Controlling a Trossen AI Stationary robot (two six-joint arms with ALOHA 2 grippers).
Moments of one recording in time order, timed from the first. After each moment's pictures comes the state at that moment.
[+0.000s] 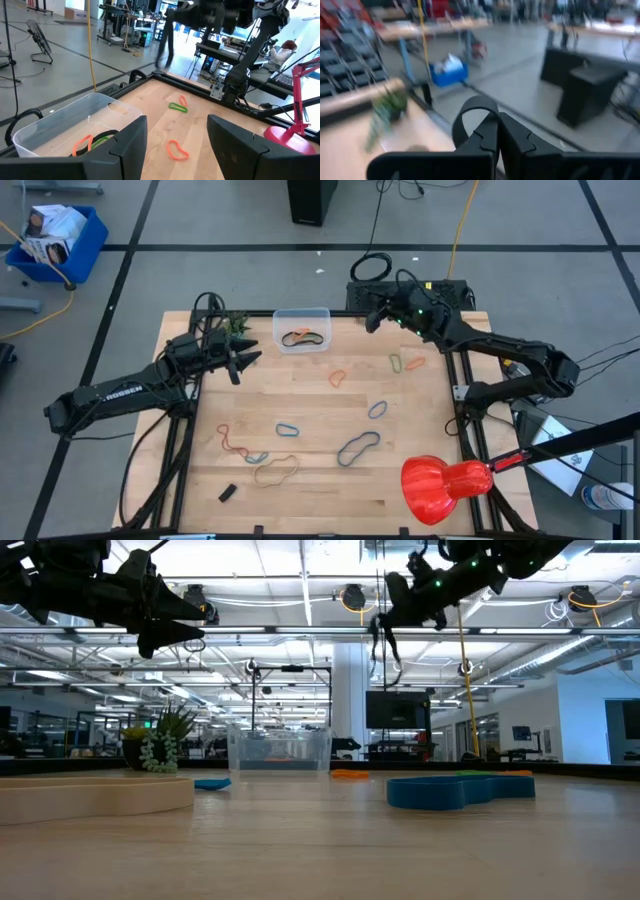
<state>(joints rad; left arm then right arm) 0.50 0.56 0.29 0.21 0.18 -0.24 -0.53 1.24 0.88 0.24 0.20 0.04</state>
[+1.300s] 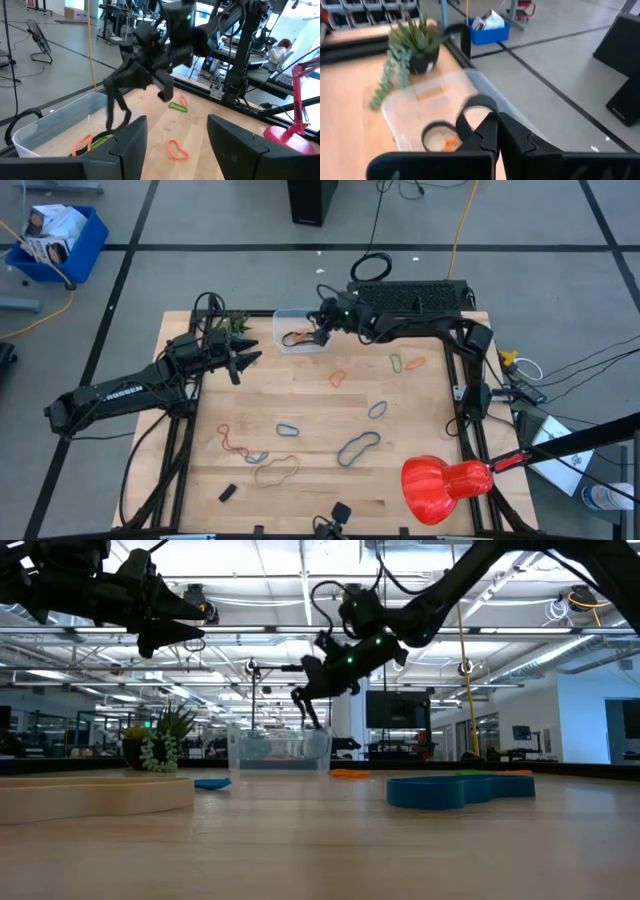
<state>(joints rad) 0.50 0.56 0.29 0.21 0.18 -0.24 -0.50 1.97 1.26 0.34 0.02 -0.04</state>
